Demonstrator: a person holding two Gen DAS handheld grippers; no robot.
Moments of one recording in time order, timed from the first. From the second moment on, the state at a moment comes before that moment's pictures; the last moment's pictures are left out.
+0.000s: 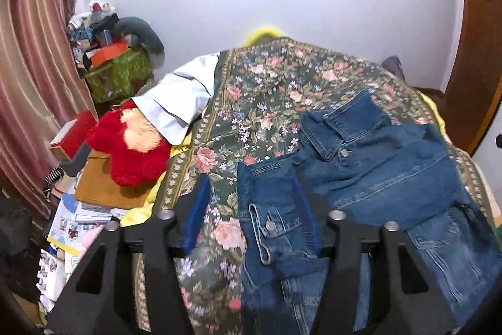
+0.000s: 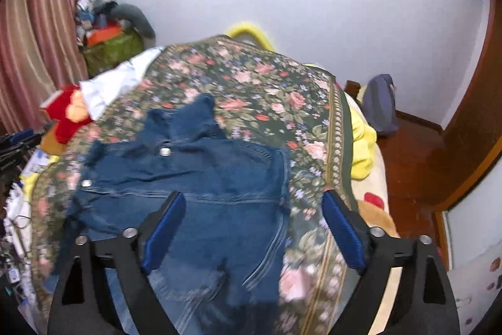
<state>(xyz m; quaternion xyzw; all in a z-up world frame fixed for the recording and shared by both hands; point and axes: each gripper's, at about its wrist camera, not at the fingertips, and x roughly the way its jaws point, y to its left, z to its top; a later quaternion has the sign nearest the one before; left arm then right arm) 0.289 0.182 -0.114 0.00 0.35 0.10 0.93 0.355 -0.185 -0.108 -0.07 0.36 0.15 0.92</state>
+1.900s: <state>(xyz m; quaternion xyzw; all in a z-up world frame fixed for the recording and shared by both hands) 0.211 0.188 -0.124 -0.16 0.37 0.04 0.92 0.270 -0.200 -0.125 0.08 0.38 0.26 0.88</state>
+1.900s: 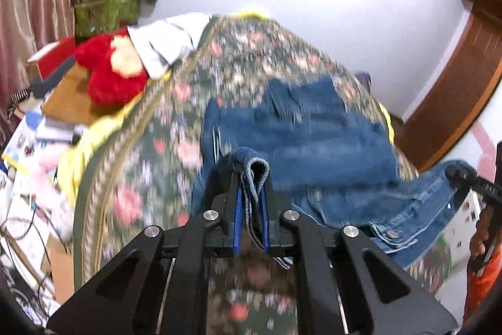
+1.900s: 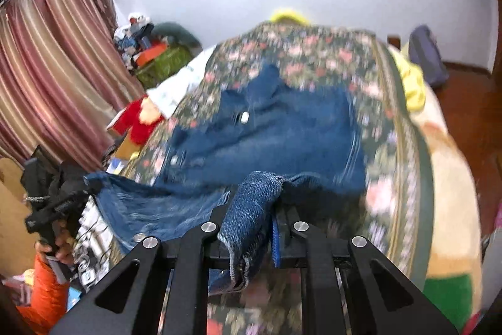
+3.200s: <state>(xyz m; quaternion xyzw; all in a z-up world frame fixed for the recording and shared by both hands) 0.475 0.249 -0.267 -0.07 0.49 0.18 0.85 0.560 -0.181 -0.221 0.15 0.49 0.24 0.82</state>
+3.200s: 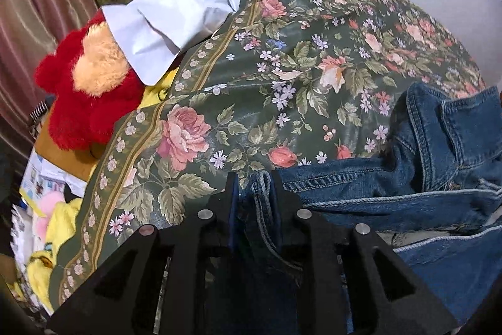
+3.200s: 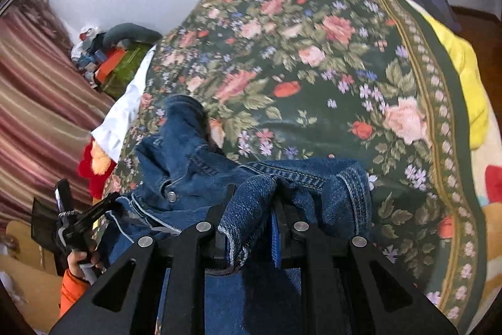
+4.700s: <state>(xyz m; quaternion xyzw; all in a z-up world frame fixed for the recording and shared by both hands) 0.394 0.147 -0.254 0.01 0.52 0.05 0.85 0.448 -0.171 -0.179 -0.01 0.47 0.23 0.85</state>
